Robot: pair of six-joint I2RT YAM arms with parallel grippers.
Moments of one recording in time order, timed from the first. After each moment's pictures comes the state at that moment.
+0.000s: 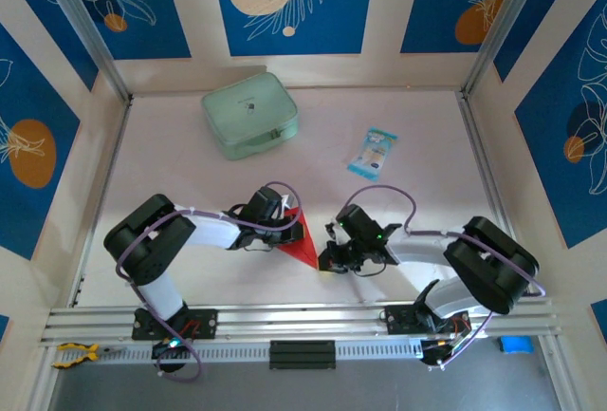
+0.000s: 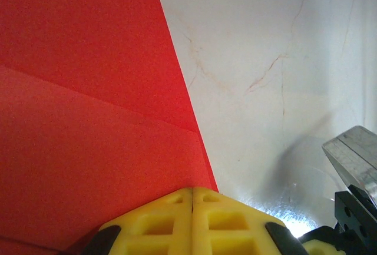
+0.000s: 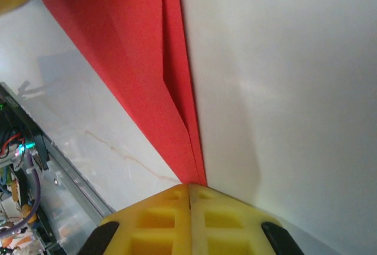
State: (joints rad) left arm -0.76 1.71 0.64 0.25 0.40 -0.89; right arm 0.78 1.40 0.42 -0.06 -0.55 0.84
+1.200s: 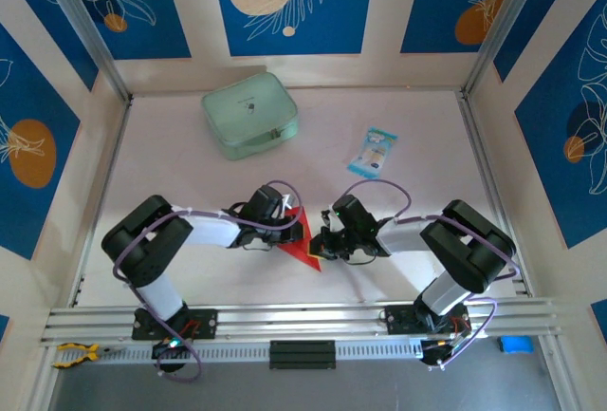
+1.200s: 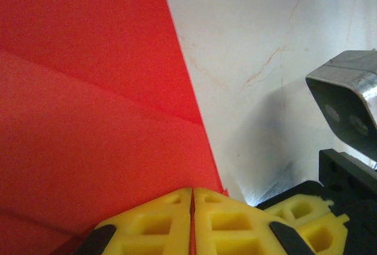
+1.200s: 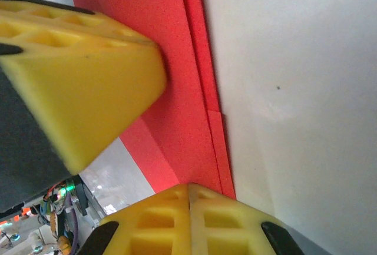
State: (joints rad) left arm -0.76 1.67 0.66 0.17 0.39 -0.83; right arm 0.73 1.58 0.48 0.17 -0.56 0.95
